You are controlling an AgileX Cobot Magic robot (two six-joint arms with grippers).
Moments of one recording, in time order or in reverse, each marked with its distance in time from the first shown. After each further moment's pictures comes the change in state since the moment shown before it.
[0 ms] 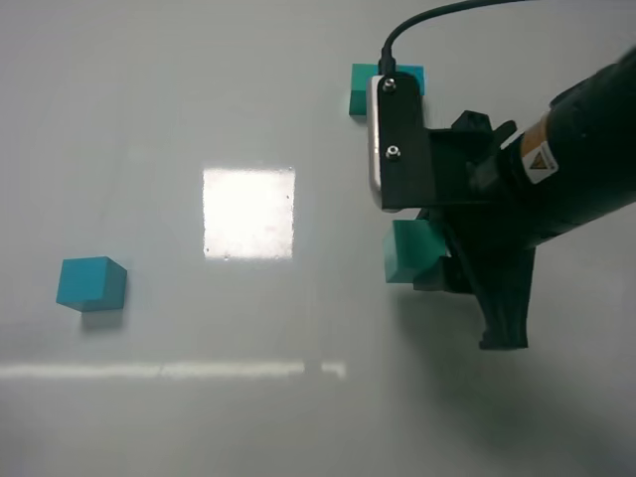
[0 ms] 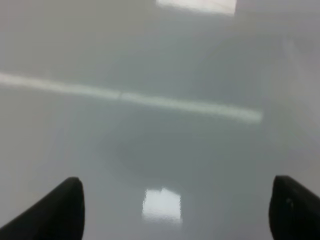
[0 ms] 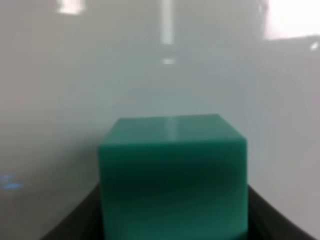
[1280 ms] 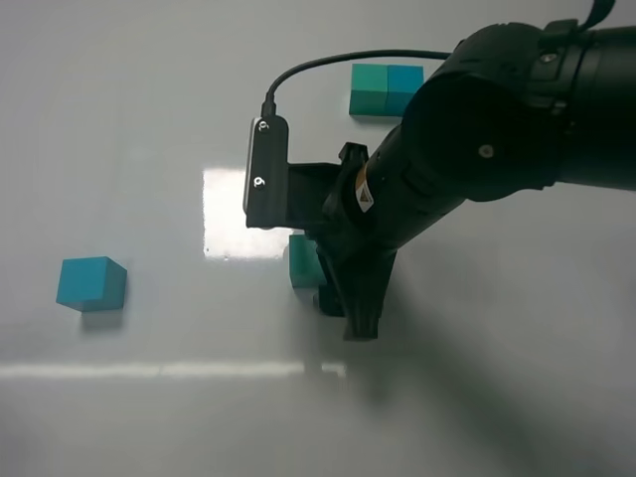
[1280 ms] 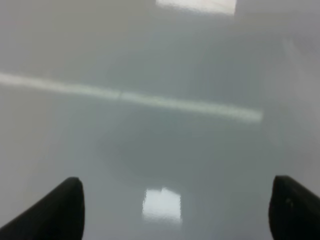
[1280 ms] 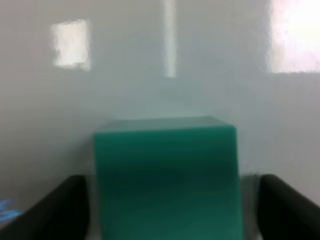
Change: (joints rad) left arm 0.000 0.000 0.000 0.000 0.000 0.000; right arm 0.055 0.267 -0.124 -0.023 -0.146 0.074
